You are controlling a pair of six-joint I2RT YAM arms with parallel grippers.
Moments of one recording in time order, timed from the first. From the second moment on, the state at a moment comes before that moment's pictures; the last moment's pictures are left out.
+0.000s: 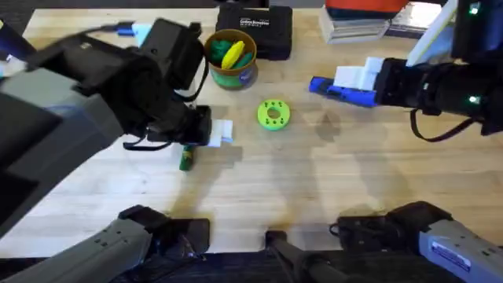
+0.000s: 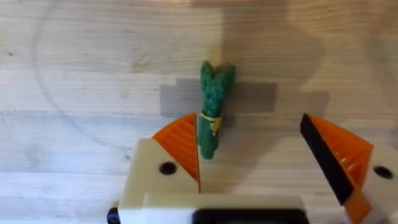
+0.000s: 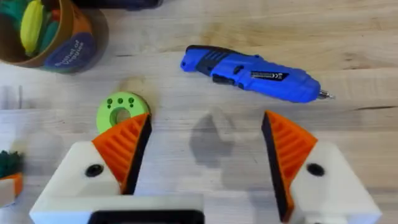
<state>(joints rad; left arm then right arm) -0.39 1.16 0.90 -1.09 -0.03 -0.36 0.27 0.94 0.90 -0.78 0.08 0.34</state>
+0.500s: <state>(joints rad) -0.32 1.31 0.76 -1.01 -0.07 -0.47 0.27 0.94 0.90 -0.78 0.08 0.34</state>
